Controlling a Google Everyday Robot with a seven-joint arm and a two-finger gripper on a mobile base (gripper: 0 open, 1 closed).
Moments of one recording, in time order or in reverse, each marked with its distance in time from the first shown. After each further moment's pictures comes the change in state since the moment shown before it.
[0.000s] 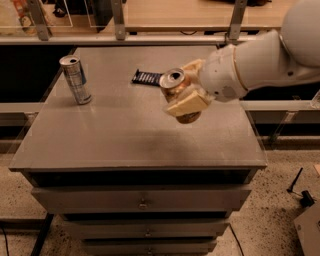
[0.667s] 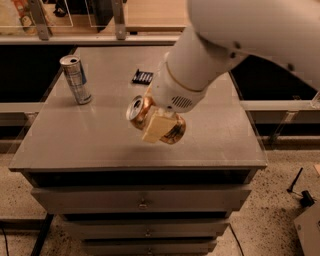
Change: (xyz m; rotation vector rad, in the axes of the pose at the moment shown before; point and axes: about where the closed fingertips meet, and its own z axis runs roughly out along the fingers) arm -0.022 0.066 0.041 -0.176 0.404 -0.110
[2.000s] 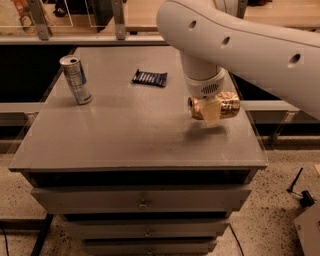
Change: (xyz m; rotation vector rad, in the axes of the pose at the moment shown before) arm 0.165 -0.075 -0.001 -0.076 0.715 -0.159
